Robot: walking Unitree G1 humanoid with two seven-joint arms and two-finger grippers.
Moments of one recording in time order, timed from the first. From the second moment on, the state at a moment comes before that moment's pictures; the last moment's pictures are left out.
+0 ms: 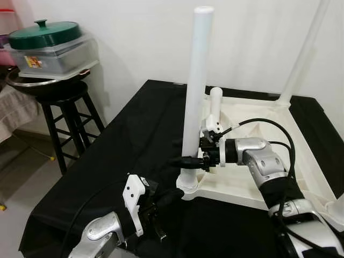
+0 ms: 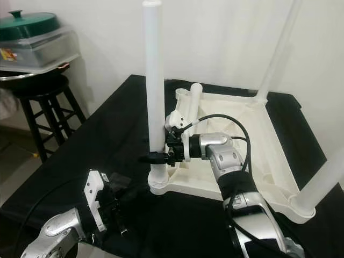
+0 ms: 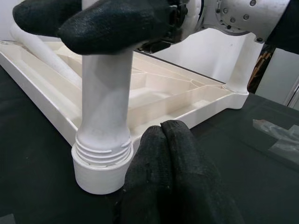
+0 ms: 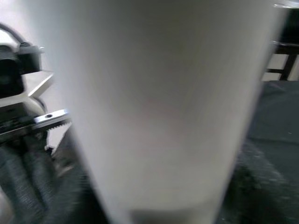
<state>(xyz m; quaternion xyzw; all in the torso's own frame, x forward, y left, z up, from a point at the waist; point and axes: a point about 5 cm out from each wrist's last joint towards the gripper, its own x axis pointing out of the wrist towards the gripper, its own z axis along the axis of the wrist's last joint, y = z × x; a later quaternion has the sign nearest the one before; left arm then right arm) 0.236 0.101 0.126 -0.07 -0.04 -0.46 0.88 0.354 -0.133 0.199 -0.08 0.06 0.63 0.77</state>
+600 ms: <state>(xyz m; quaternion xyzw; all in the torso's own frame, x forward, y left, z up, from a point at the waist) 0.233 0.106 0.125 -0.08 -0.03 -0.45 0.89 0.323 -0.113 0.155 0.01 0.02 0.30 0.95</state>
